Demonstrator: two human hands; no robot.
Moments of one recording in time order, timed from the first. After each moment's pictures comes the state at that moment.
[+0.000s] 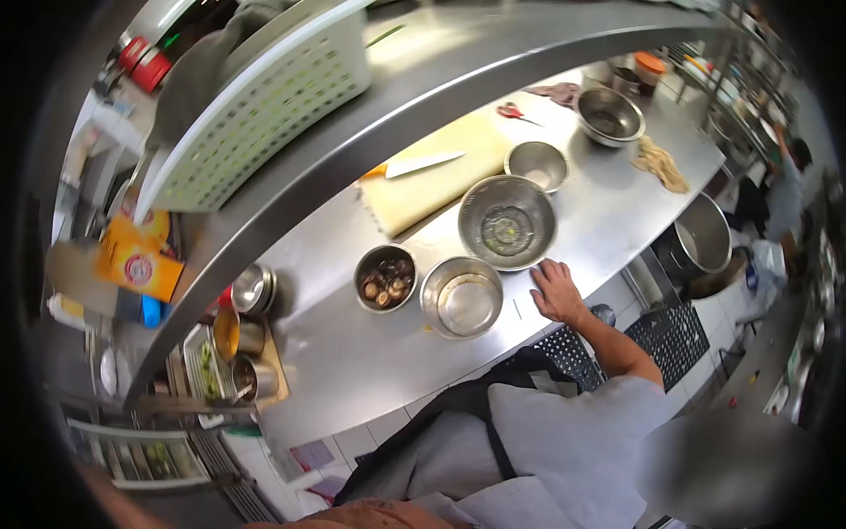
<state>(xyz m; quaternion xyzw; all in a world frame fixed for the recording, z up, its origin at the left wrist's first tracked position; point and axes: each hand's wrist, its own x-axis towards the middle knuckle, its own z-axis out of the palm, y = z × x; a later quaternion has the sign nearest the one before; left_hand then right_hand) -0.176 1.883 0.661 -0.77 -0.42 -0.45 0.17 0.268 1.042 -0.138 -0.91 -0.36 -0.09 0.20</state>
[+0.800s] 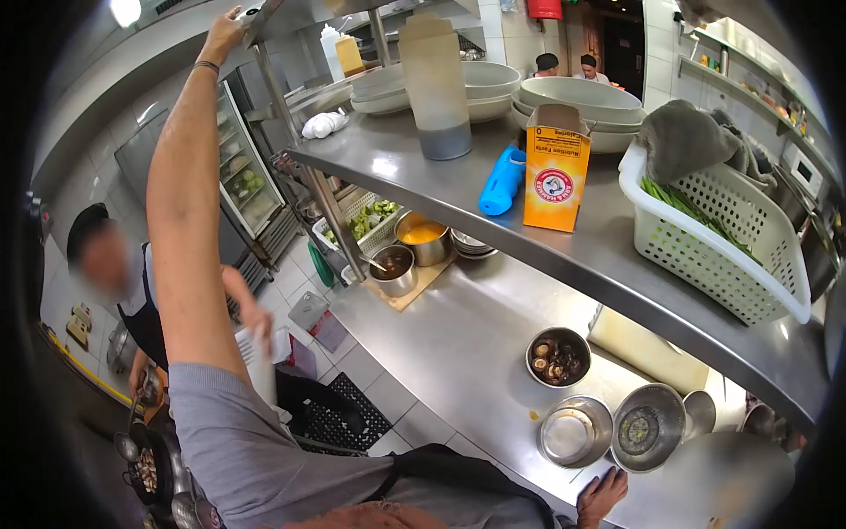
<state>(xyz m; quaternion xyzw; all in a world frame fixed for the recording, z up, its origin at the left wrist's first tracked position) -0.202 1.826 0.631 -0.70 -0.40 -0.55 0.20 0.277 1.031 -0.188 -0.89 -0.40 -0.14 0.18</state>
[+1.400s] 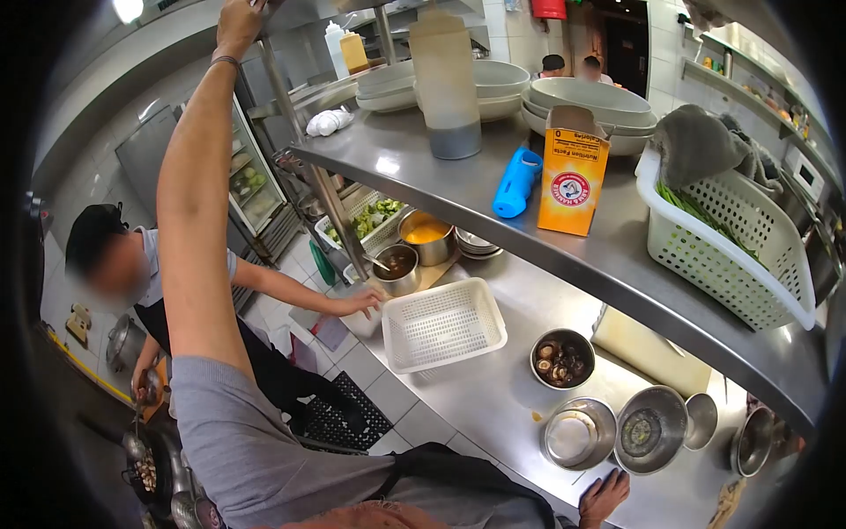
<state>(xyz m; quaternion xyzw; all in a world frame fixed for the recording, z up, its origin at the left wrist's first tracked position) -0.156 1.781 0.610 -0.66 -0.30 -0.56 0.40 0.276 1.032 -0.191 -0.90 -0.39 -0.13 0.17</state>
